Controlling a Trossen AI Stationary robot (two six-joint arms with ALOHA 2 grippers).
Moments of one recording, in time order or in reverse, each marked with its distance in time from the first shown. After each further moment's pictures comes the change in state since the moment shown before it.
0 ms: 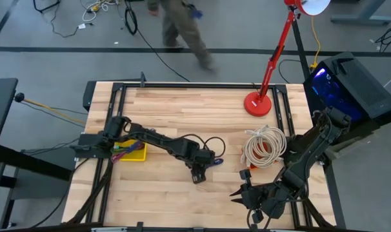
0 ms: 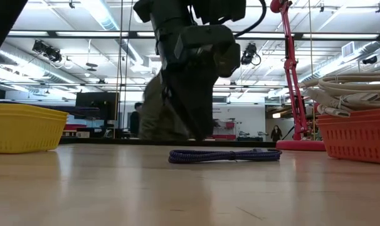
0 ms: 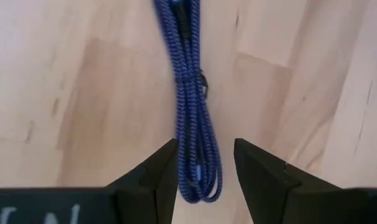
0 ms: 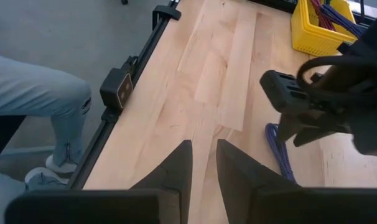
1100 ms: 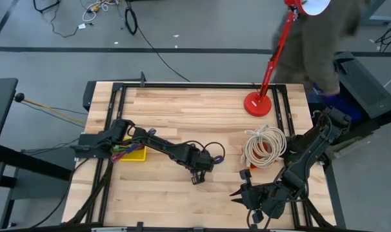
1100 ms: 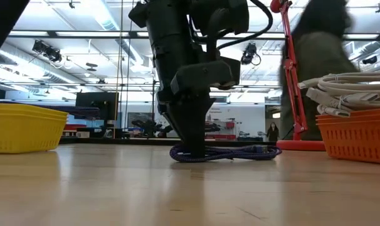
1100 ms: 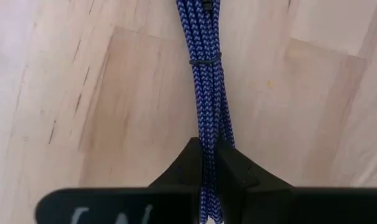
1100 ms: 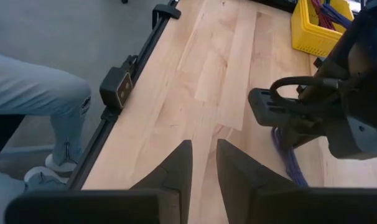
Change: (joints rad) left arm -0.027 0.064 -0.004 -0.023 -0.162 0.000; right arm 0.000 0.000 0.000 -0.004 0.000 -0.001
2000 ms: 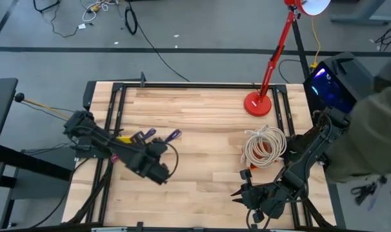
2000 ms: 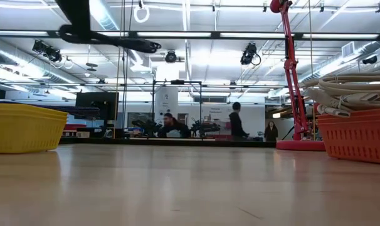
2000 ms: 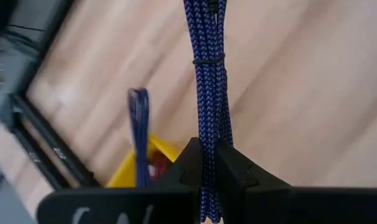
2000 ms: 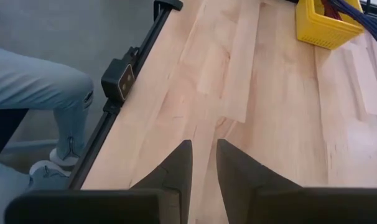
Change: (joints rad) left arm -0.272 -0.484 -0.017 -0.875 -0.394 -0.652; right arm 0.000 0.000 0.000 -0.027 -0.018 0.023
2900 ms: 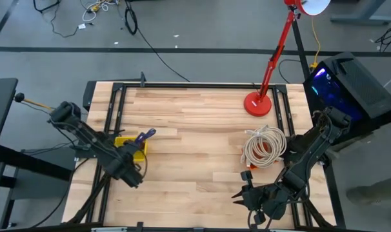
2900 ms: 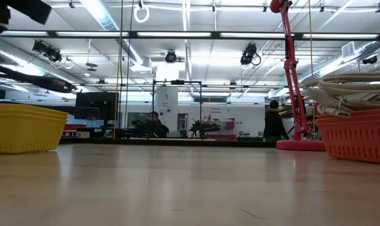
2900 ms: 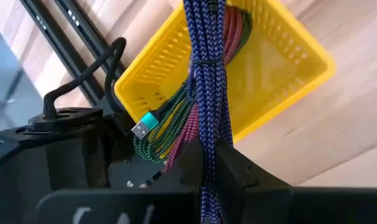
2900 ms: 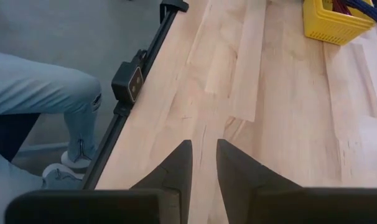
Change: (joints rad) left arm -0.191 -0.241 -0.469 -0.010 0.323 -0.395; right arm 0.013 0.000 0.000 0.009 -0.014 0.038
